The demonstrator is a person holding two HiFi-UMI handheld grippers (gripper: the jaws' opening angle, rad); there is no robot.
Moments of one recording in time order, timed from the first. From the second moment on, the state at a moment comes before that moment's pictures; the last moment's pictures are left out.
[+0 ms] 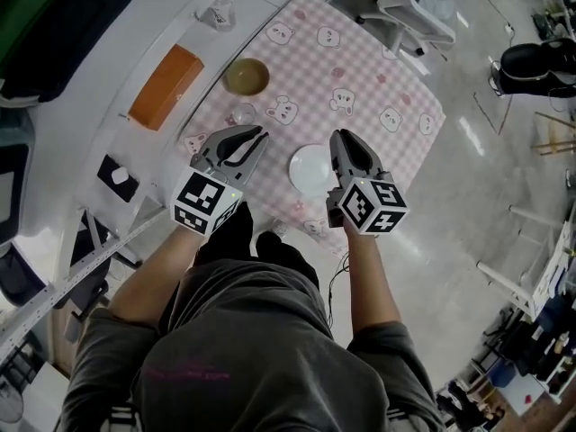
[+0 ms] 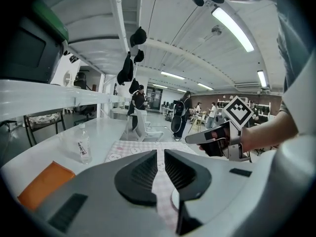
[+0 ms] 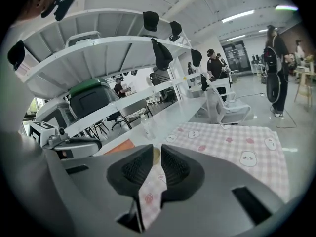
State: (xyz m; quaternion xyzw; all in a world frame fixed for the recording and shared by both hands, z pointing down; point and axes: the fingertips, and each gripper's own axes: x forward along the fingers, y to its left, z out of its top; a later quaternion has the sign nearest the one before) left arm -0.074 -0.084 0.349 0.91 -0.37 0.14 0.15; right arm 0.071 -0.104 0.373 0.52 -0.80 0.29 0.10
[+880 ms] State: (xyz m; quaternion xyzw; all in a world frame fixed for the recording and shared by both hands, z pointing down) left arm -0.188 -0.204 0.429 0.85 -0.43 0.16 0.24; right arm -0.023 -0.229 0.449 0.47 -0.81 0.33 0.15
